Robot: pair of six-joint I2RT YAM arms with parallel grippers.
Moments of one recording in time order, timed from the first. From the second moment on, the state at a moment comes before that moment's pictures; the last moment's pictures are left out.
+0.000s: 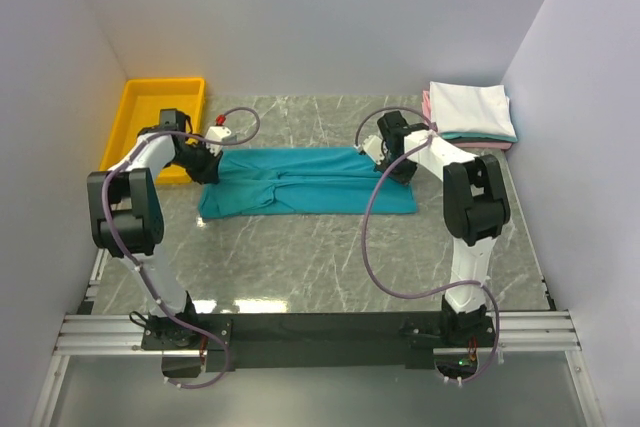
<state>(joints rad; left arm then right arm) 0.09 1.85 1.34 -0.73 0.52 0.83 0.28 1.99 1.45 -0.78 0.14 -0.70</state>
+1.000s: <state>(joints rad) 0.03 1.56 1.23 -0.73 0.54 0.83 0.27 1.95 1.59 -0.86 0.16 -0.54</state>
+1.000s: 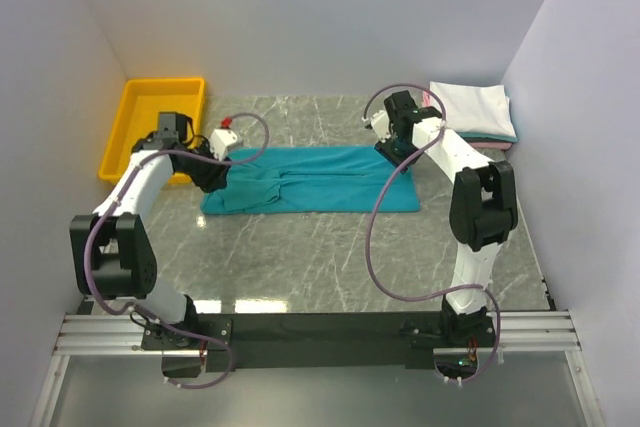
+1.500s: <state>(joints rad) -0.06 1.63 1.03 -0.65 0.39 0.81 0.27 1.92 1.50 -0.96 -0.01 -0.45</state>
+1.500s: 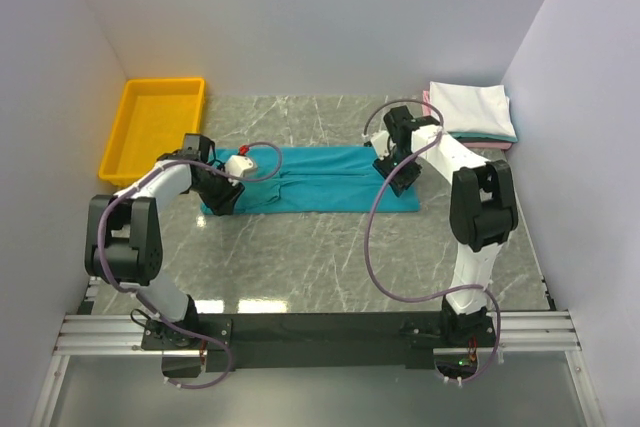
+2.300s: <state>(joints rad) -0.01 1.71 1.10 -0.71 0.39 0.87 0.27 2.05 1.49 -0.96 0.04 -0.47</state>
